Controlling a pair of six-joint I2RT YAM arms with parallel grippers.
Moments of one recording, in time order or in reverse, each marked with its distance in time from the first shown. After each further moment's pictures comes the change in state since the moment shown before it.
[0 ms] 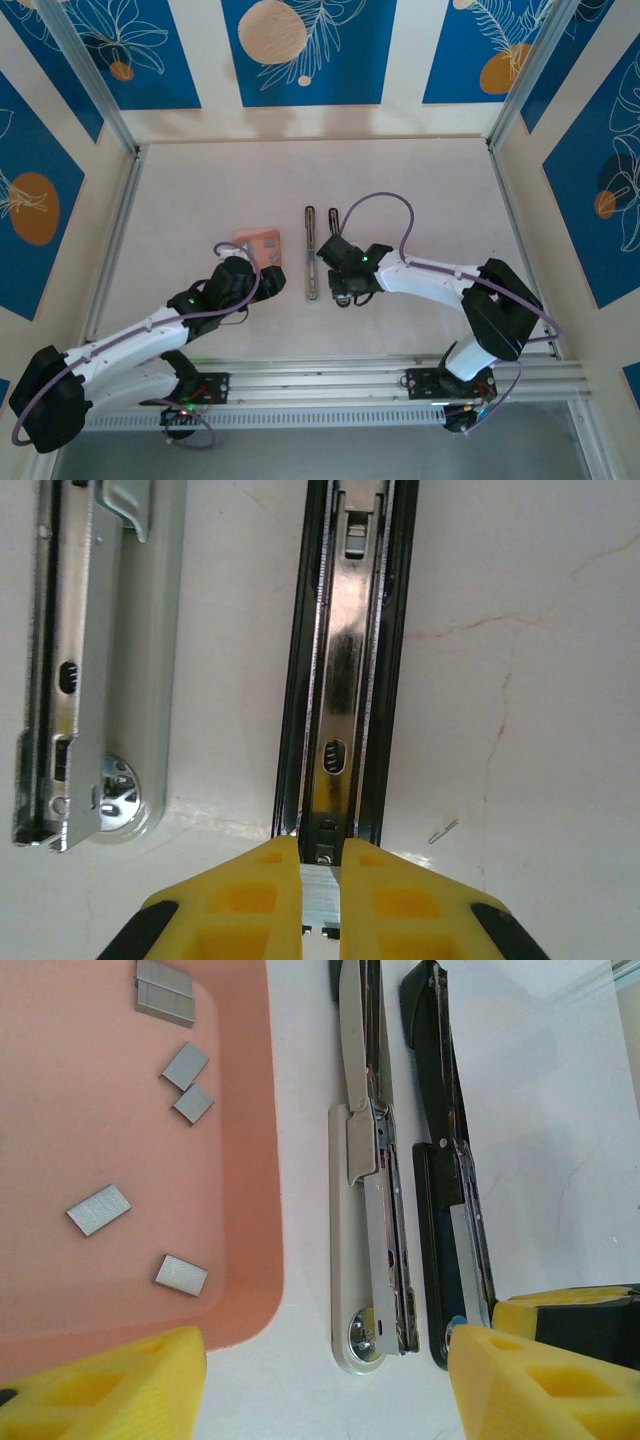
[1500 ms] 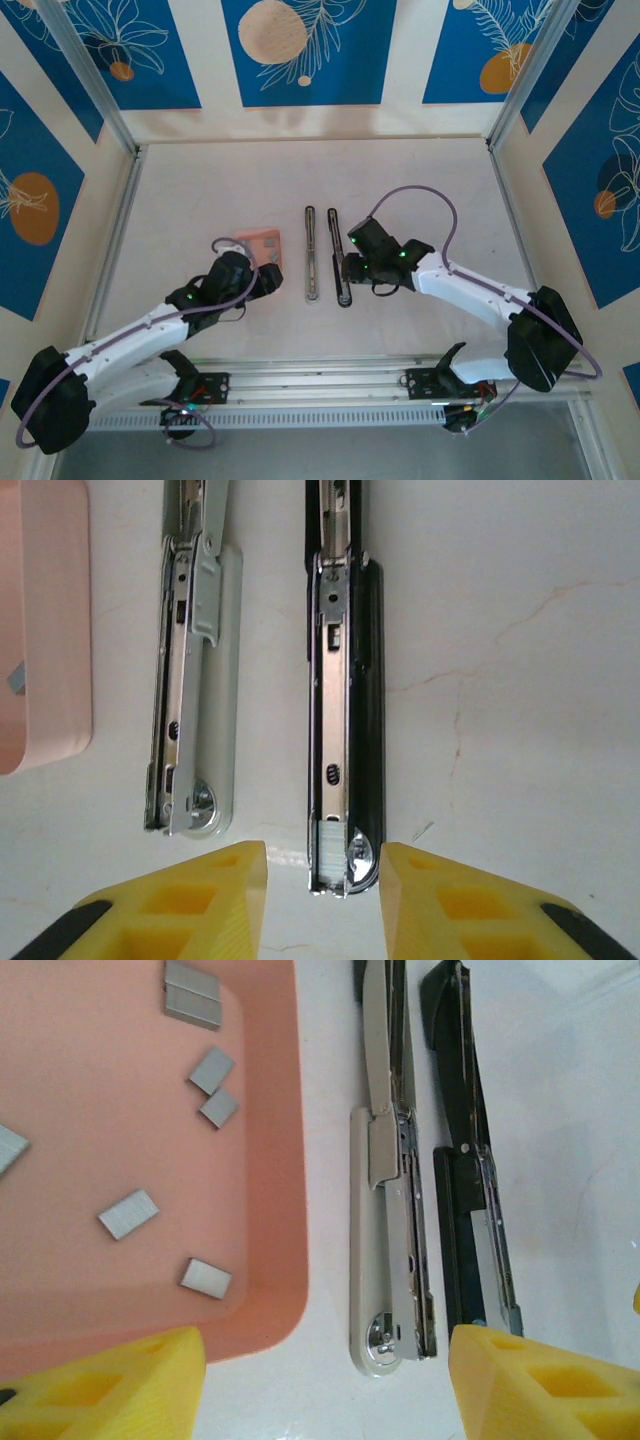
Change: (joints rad) left arm 0.071 0.014 0.046 -0.077 0.053 0.035; right arm -0.145 -0.241 -0.075 0.050 -0.146 -0.012
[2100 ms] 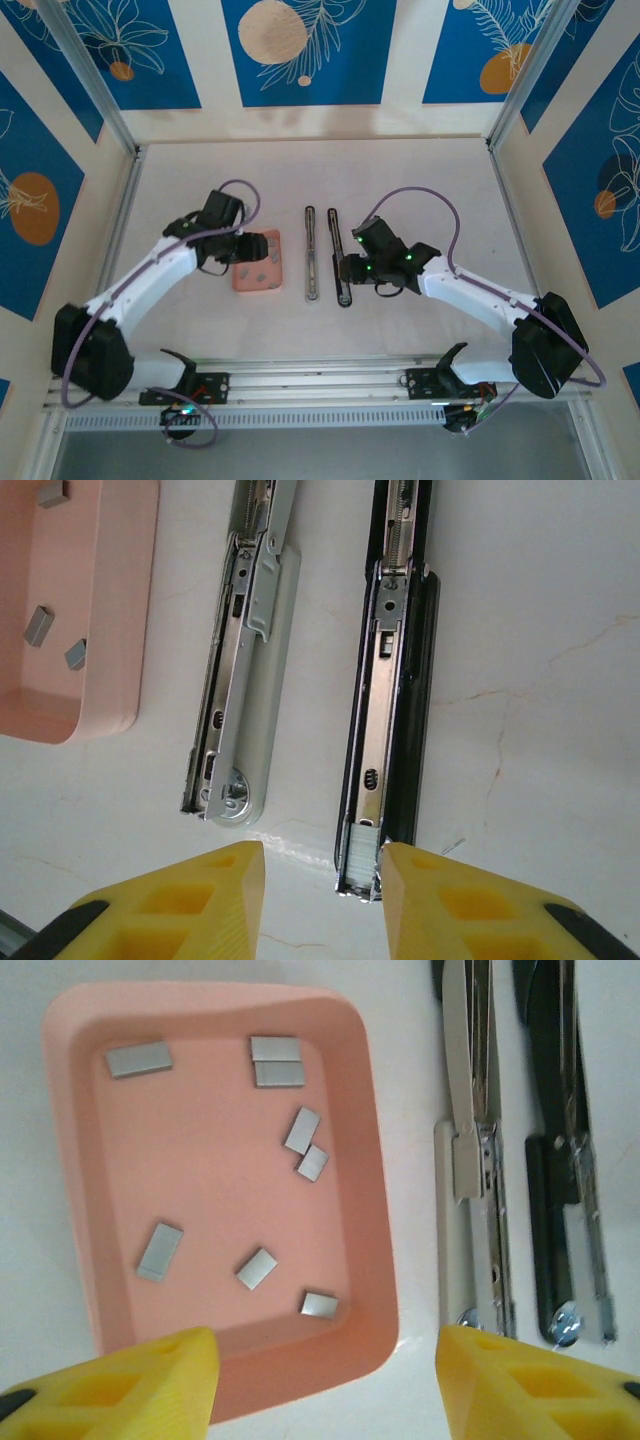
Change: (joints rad) left arm 0.267 0.400 0.573 -0.566 0.183 0.494; right arm -0.034 -0.035 -0.037 0.071 -0.076 -0.097
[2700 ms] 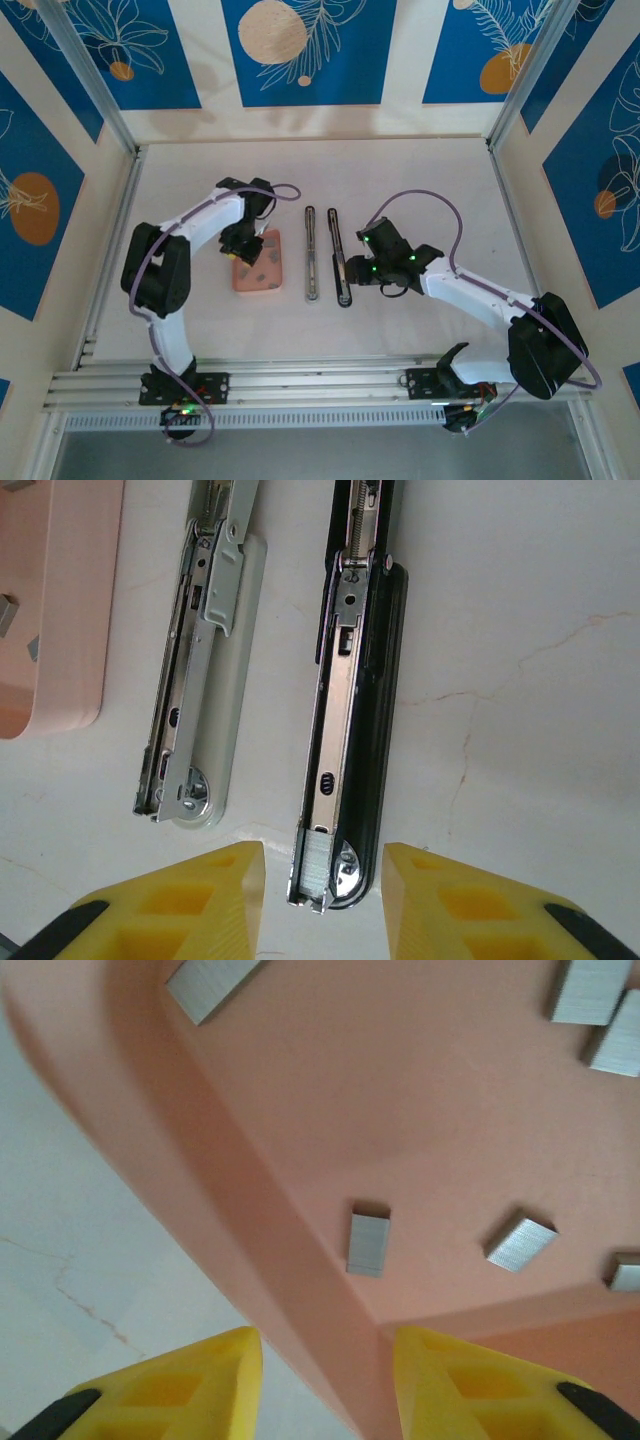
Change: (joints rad) left arm -0.026 0.540 0.377 -0.438 -0.309 0.390; right arm -0.059 0.000 -0.056 0.044 -0.047 -0.062
